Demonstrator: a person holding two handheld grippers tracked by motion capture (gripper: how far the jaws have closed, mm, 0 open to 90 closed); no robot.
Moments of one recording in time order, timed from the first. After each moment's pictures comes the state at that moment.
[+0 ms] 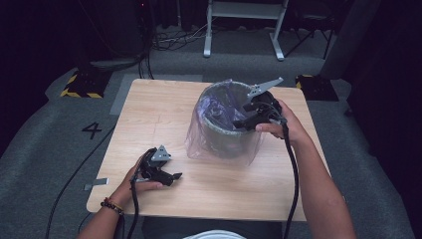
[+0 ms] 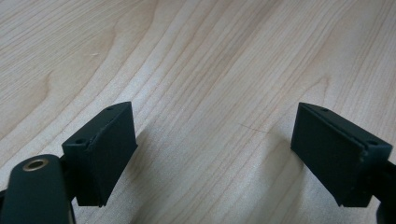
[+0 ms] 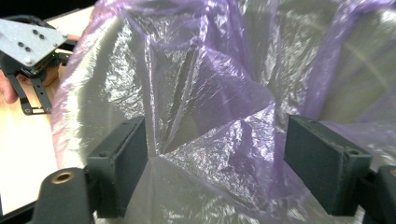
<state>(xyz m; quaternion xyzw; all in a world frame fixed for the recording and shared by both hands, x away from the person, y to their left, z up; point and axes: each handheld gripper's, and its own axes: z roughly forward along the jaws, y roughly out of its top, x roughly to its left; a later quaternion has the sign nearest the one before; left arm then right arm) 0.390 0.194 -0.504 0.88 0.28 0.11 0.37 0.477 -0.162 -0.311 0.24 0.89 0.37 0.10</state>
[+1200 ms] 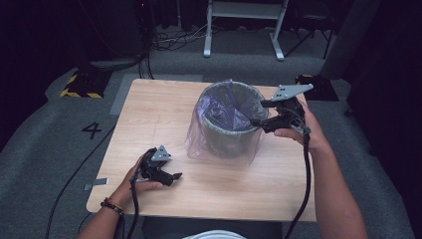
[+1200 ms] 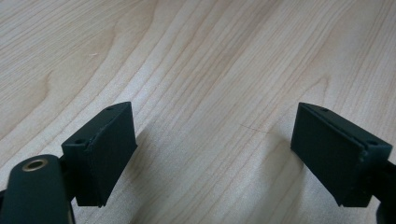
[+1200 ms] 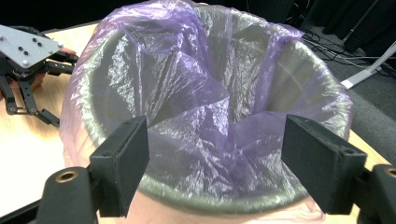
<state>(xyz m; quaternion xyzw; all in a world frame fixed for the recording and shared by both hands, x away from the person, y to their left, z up) 0.390 0.194 -0.504 0.88 0.28 0.11 0.37 0.446 -0.207 -0.293 0.23 0.86 0.41 0.19</state>
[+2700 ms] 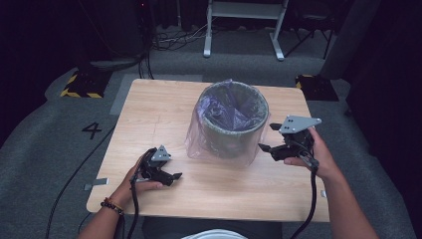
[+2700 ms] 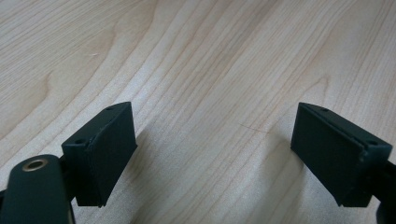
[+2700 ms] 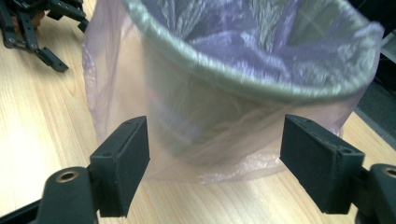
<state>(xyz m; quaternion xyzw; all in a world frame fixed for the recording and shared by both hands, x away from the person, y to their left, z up) 0.390 0.194 -0.504 0.88 0.28 0.11 0.37 0.391 -0.232 -0.336 0.20 0.87 0.38 0.22</state>
